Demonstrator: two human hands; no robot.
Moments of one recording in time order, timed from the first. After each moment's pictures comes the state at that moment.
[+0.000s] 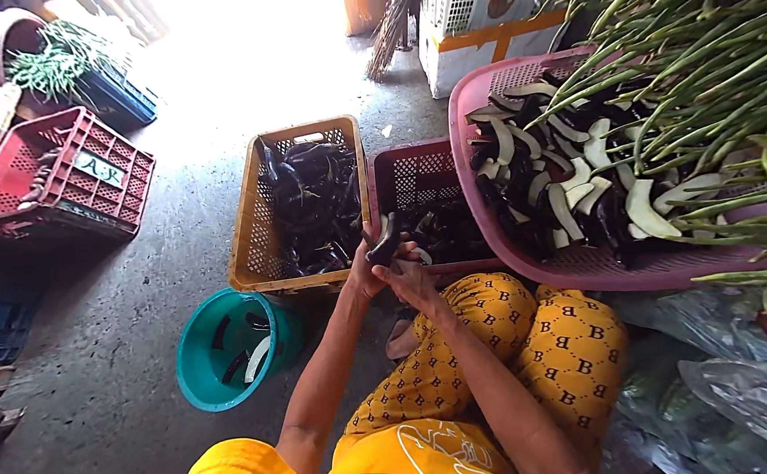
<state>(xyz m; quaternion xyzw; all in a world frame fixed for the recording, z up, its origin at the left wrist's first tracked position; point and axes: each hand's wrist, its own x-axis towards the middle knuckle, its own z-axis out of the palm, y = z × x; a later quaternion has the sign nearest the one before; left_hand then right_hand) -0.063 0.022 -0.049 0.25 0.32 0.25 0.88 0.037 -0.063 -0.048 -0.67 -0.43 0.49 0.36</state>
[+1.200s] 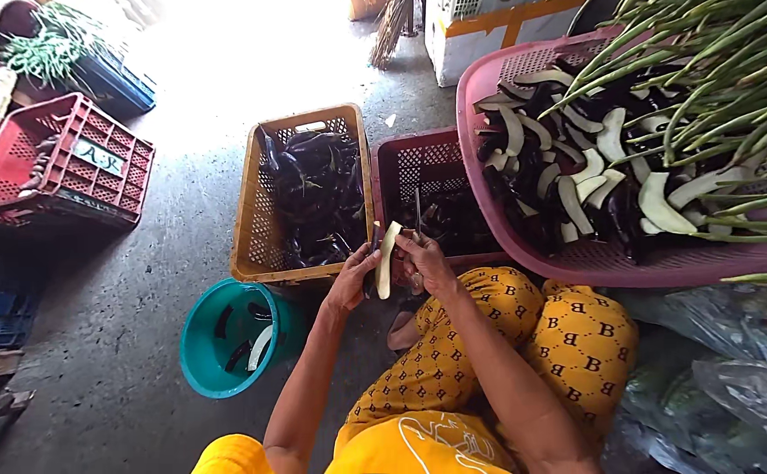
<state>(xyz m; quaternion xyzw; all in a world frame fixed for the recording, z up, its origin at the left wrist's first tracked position) -0.118 0.008 -0.057 0.43 0.32 0.26 0.80 0.047 -0.053 -0.043 -0.52 -0.18 0.57 0.61</state>
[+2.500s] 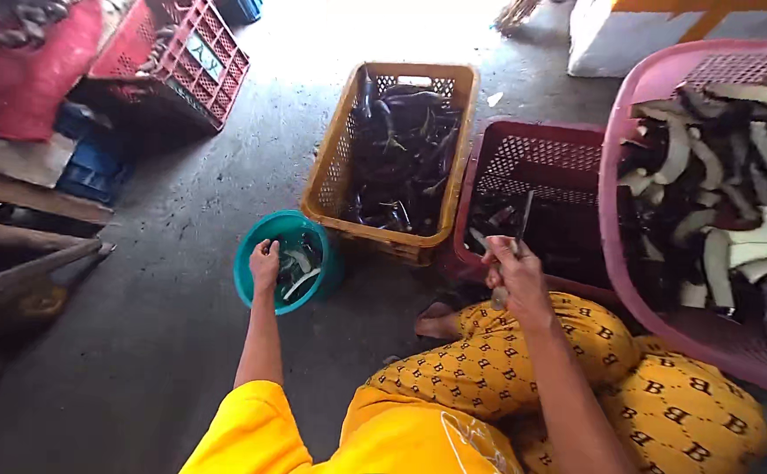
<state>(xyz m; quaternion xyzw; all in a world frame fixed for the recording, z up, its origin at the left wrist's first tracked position) -0.418 0.042 -0.129 0.43 0.81 0.29 0.27 0.039 -0.070 -0.029 -0.64 -0.26 0.50 0.52</state>
